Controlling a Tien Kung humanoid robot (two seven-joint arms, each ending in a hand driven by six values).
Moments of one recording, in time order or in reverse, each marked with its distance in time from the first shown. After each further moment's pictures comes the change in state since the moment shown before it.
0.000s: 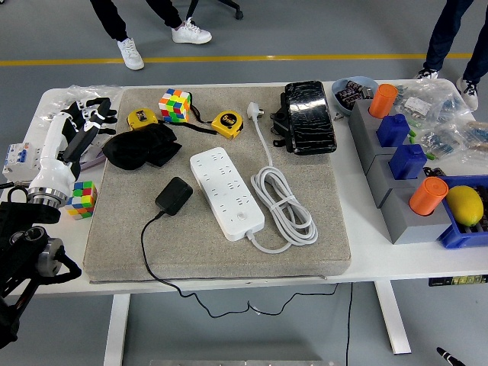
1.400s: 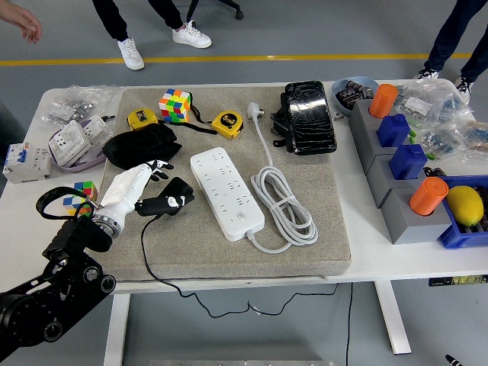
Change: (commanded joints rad) left arm -0.089 -0.042 0.303 0.107 0.782 0.025 0.456; right arm -0.043 -0.002 0.072 0.003 -0.017 -0.001 0.000
